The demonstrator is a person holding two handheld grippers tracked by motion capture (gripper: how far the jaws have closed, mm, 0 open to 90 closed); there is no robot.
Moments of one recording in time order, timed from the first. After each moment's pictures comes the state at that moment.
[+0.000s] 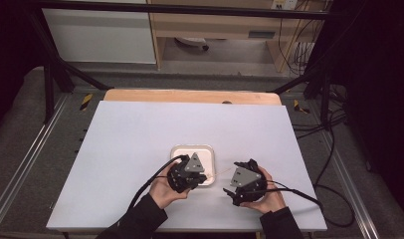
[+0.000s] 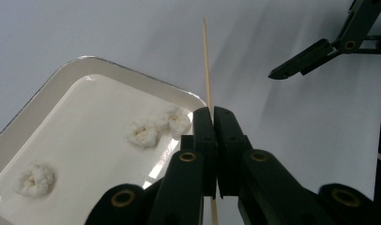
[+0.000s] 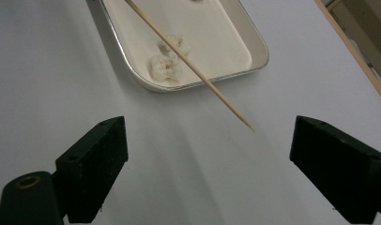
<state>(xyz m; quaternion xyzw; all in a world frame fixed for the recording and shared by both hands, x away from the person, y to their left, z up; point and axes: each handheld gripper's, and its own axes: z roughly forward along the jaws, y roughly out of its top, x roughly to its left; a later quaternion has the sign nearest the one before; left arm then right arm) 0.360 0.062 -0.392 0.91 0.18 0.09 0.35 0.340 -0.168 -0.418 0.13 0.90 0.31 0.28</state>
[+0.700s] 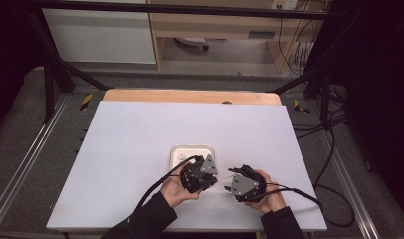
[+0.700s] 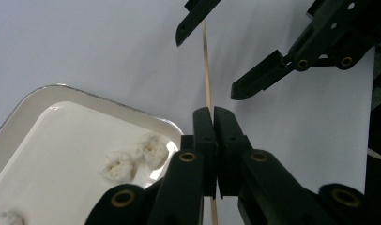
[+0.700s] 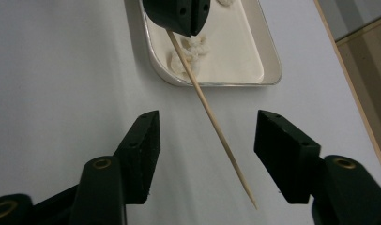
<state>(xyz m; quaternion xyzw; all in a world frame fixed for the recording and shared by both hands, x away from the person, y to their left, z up) 0.360 0.030 -0.390 0.93 0.15 0.08 0.34 0.337 -0.169 -0.422 0.02 0.91 0.28 0.30</state>
